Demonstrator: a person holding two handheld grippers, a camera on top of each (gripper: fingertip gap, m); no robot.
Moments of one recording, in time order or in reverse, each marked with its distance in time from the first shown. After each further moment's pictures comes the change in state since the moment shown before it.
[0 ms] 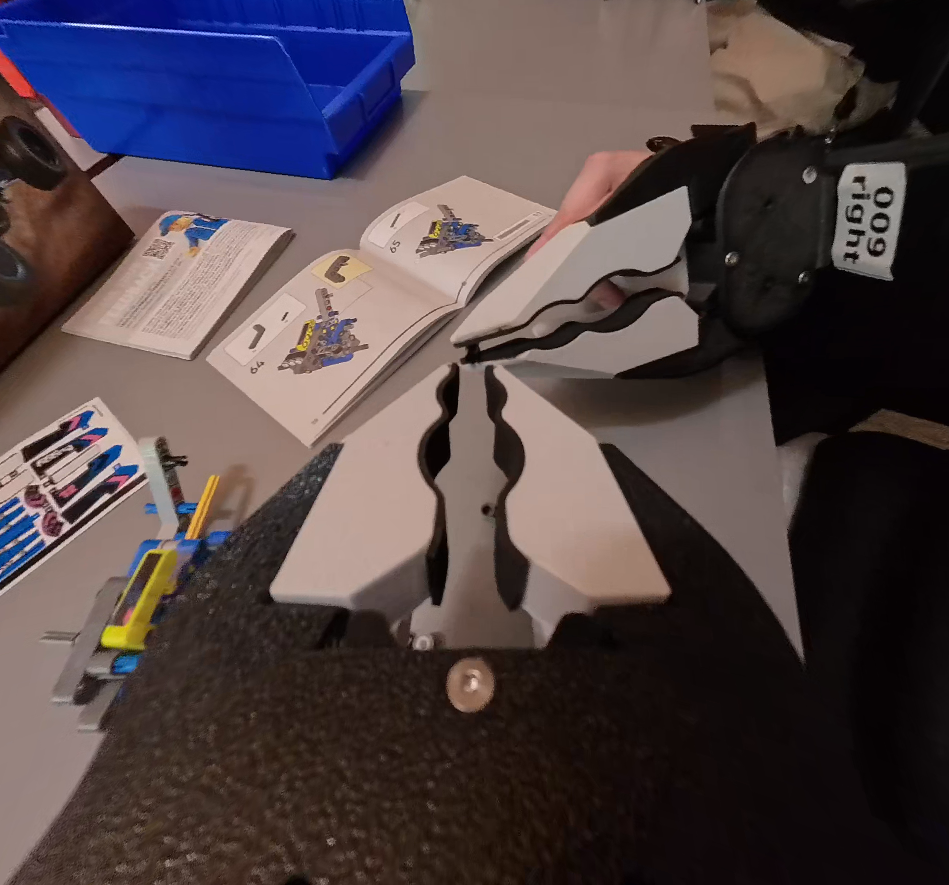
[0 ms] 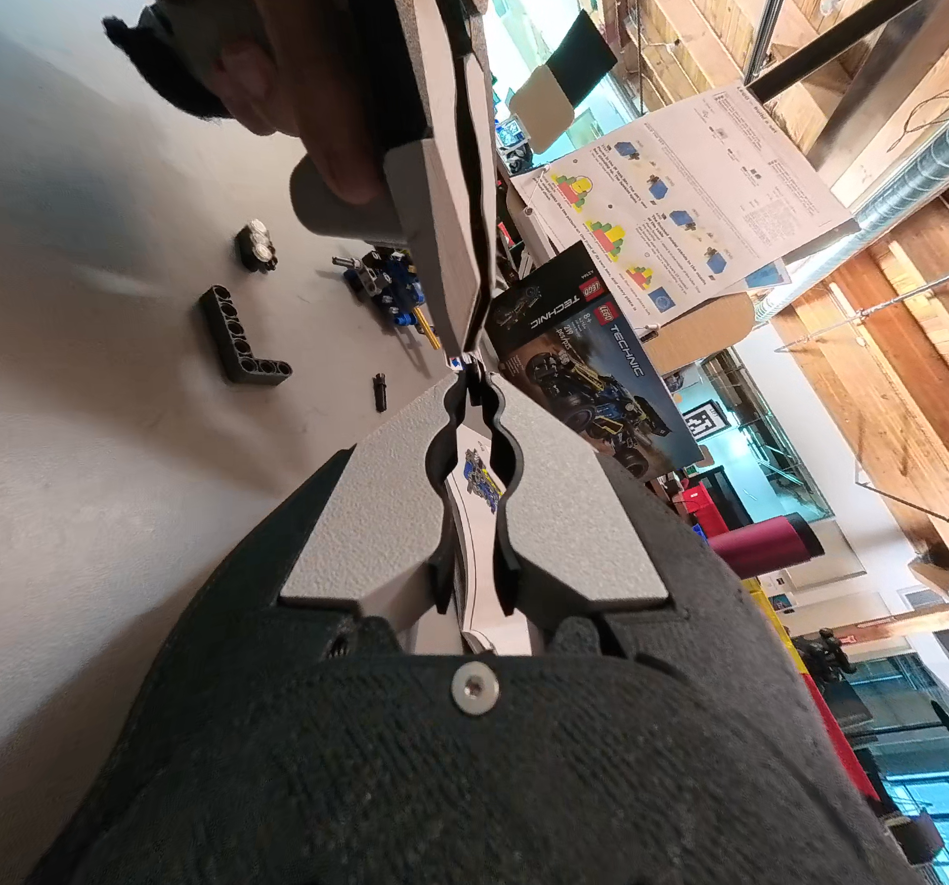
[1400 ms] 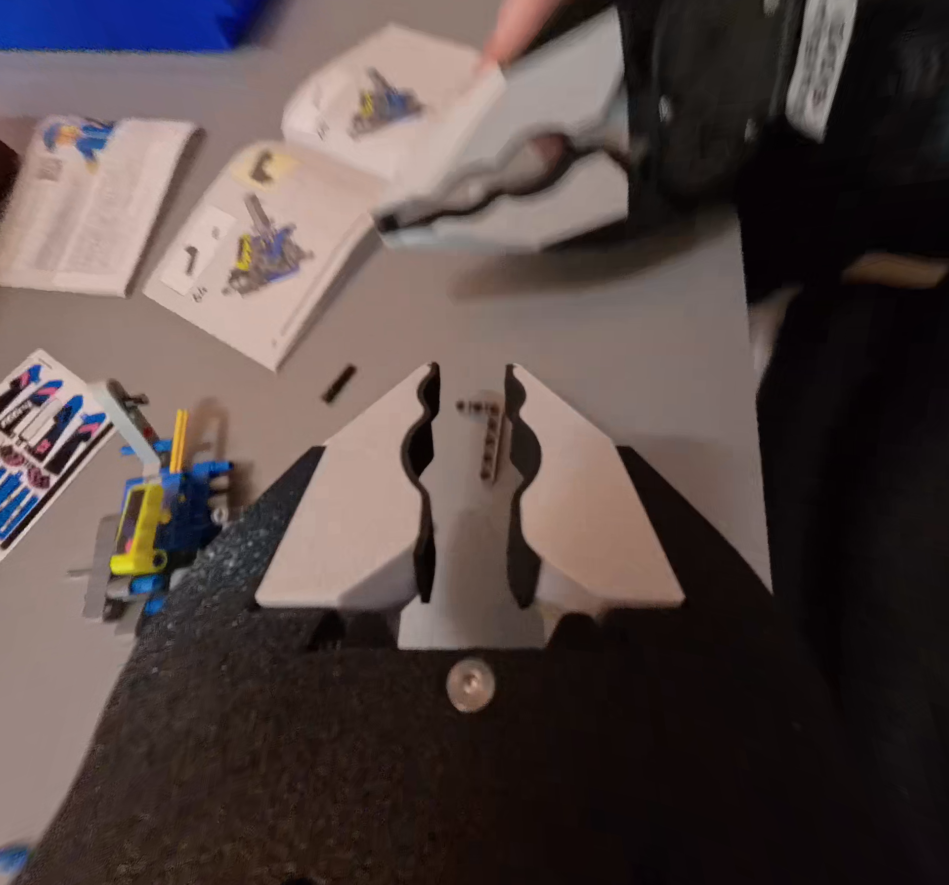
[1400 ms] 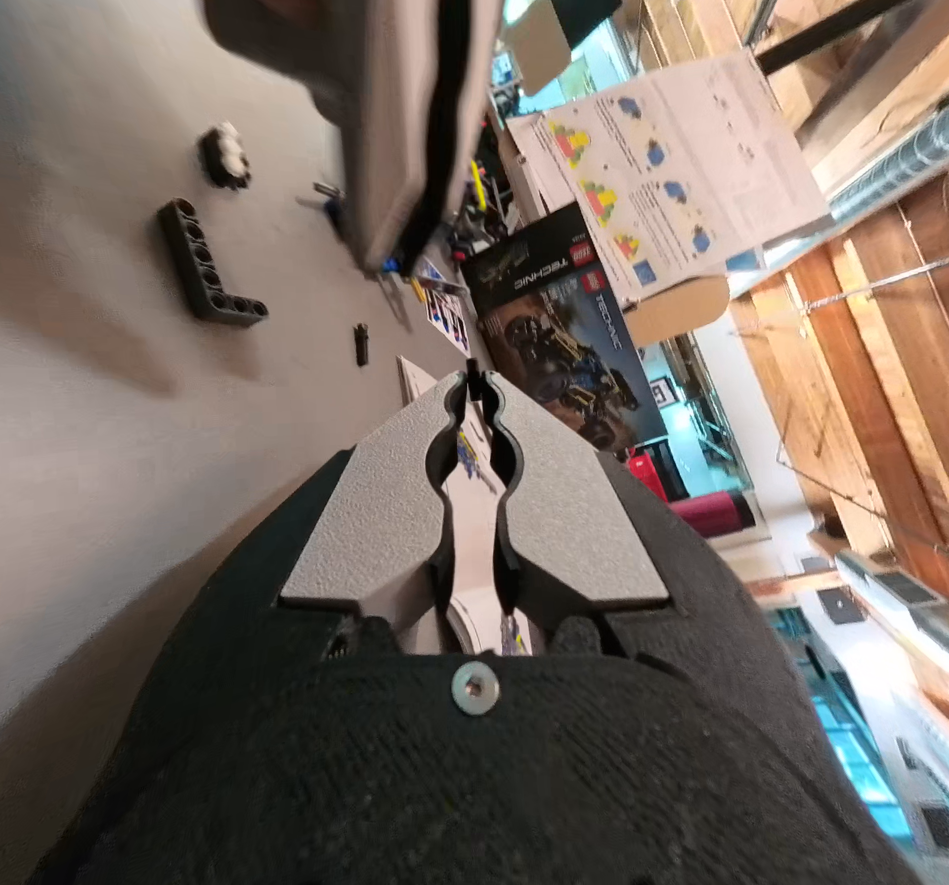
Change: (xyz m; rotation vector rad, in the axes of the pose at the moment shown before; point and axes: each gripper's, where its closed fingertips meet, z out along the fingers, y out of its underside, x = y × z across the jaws) left arm 0.014 0.036 -0.019 -0.221 0.095 0.092; right arm 0.001 0.018 0.001 -0.110 0.040 -0.122
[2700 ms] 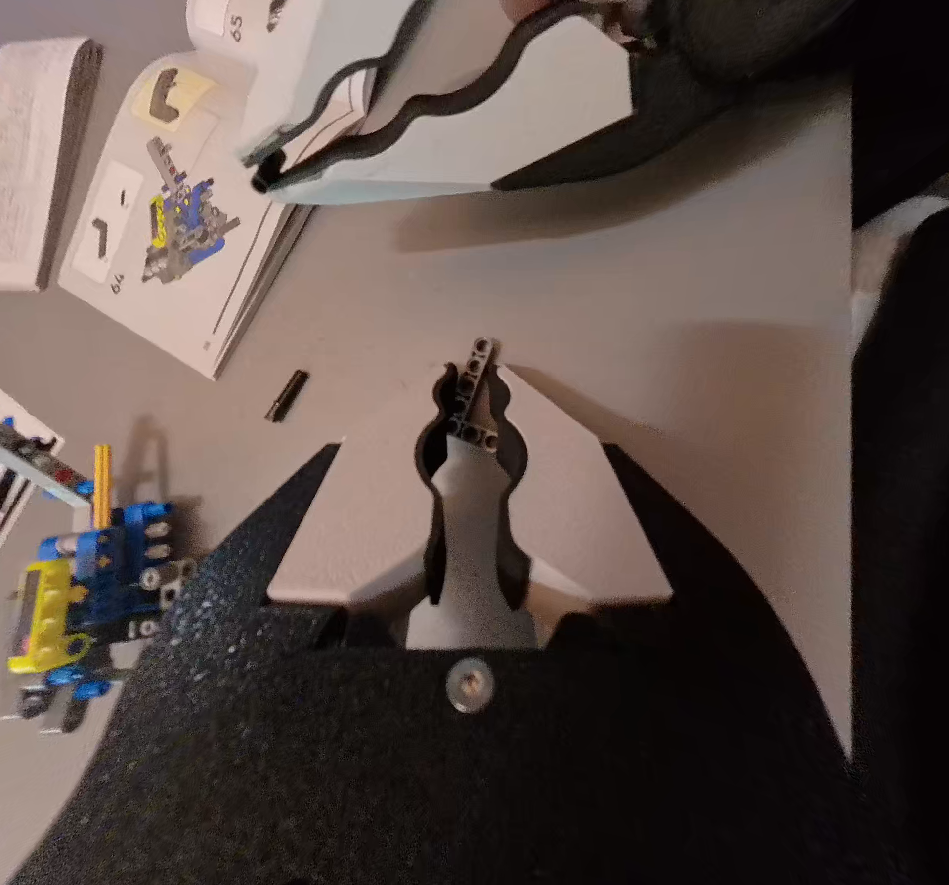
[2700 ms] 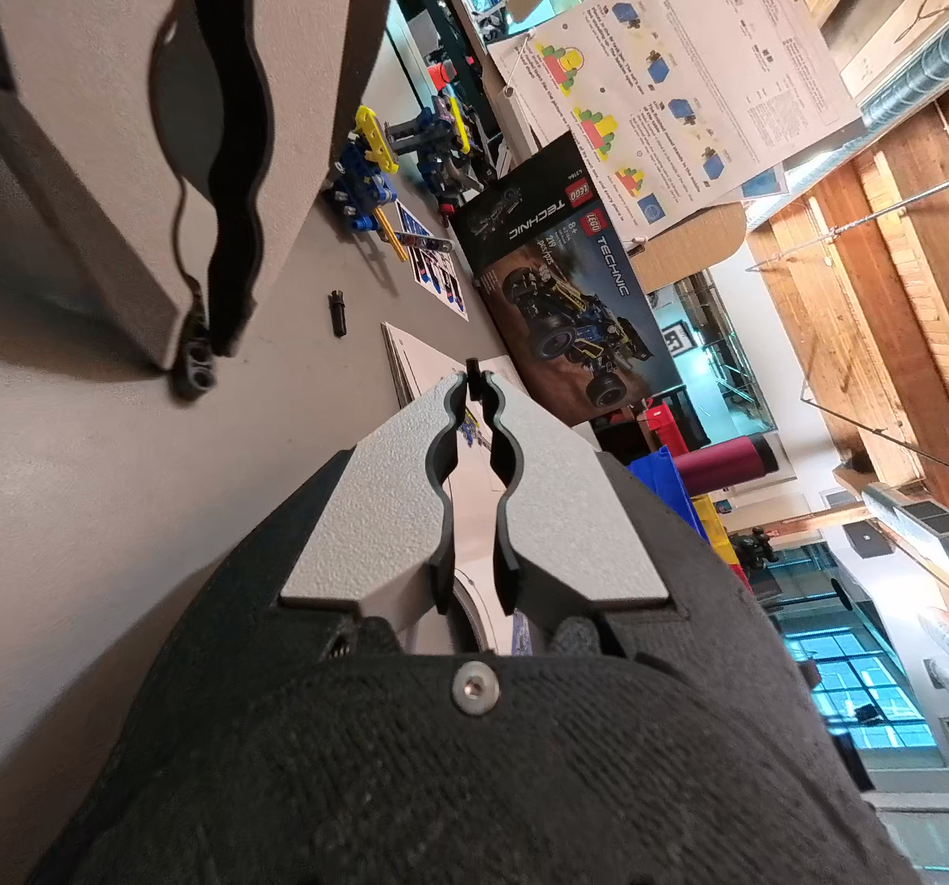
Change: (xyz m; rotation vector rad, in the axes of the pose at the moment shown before) left arm 0.008 0.027 0.044 -0.200 -0.047 0.102; right arm 0.006 0.020 0.006 -0.092 0.012 0.087
